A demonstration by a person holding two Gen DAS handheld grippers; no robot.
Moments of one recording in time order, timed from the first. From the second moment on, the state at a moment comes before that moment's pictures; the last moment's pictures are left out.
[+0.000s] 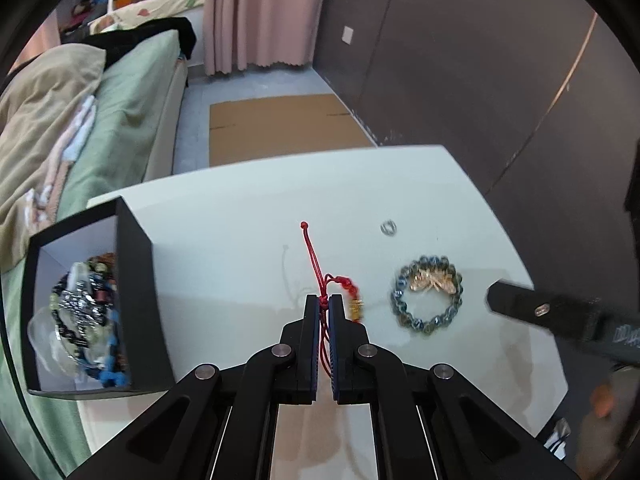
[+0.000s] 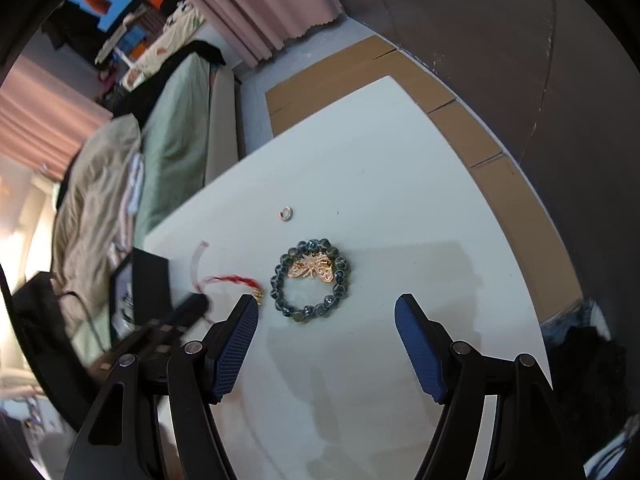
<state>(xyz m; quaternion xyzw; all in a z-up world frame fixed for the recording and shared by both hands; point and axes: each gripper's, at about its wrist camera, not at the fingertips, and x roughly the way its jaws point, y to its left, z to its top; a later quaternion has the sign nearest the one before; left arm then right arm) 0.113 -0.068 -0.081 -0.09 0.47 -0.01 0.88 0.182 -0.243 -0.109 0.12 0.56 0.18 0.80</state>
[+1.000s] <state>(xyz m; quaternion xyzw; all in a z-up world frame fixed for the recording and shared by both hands) 0.088 -0.016 -0.036 -0.16 0.41 0.00 0.90 0.188 -0.253 -0.111 0.18 0.54 0.25 0.79</state>
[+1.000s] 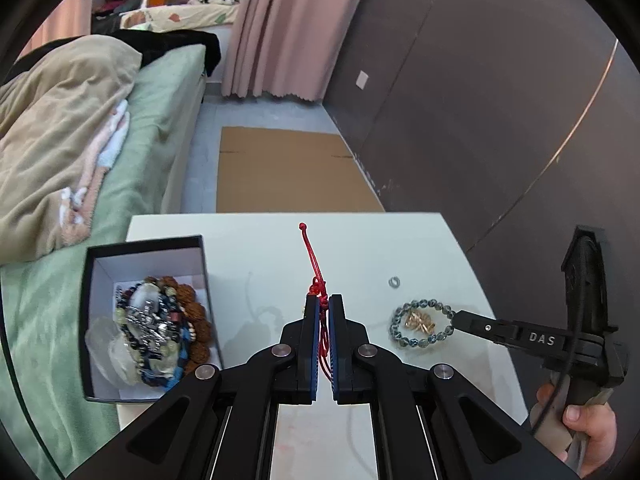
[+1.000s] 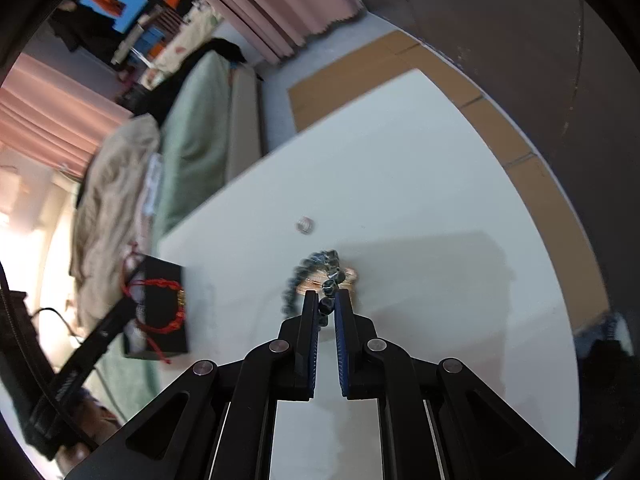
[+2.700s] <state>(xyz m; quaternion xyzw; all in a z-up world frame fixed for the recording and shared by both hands) 0.060 0.082 -0.037 -0.22 0.41 0.06 0.88 0.193 -0.137 -0.129 -0.06 0.54 0.17 0.82</state>
